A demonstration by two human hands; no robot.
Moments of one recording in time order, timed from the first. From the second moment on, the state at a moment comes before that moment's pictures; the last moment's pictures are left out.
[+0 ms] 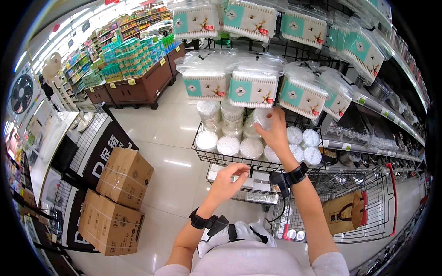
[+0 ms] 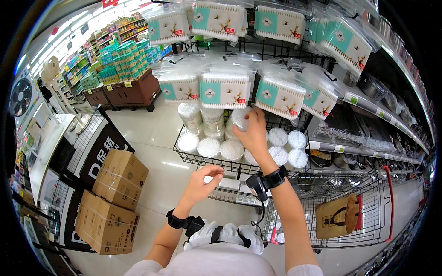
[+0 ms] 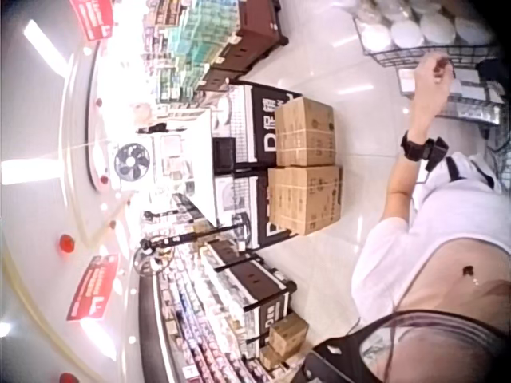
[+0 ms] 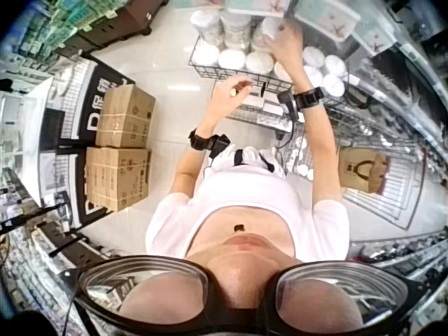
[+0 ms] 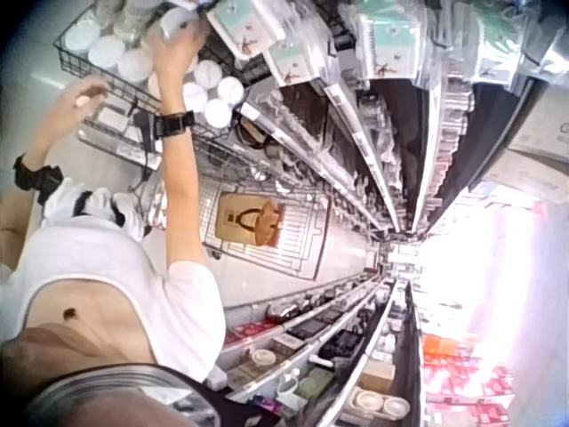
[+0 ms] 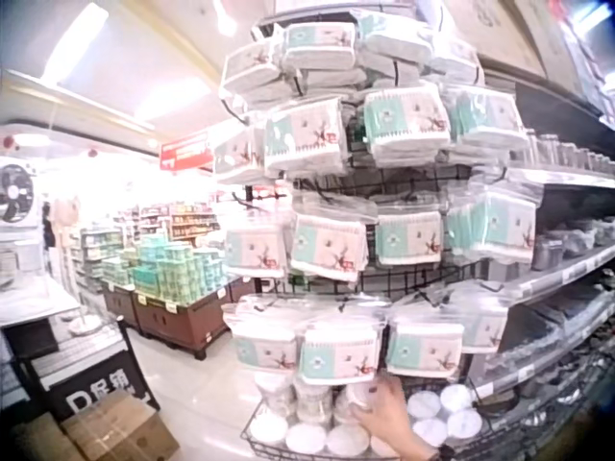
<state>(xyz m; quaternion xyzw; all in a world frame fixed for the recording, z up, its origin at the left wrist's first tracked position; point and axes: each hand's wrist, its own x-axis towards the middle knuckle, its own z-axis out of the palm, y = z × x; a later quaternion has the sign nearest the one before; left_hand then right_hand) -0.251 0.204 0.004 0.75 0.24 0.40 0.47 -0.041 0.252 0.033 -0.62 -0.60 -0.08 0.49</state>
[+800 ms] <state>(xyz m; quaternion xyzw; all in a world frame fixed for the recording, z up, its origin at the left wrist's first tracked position) -0.222 0.166 0.017 0.80 0.02 0.44 0.41 -0.091 0.063 -0.019 -0.21 -0.22 0.63 0.71</state>
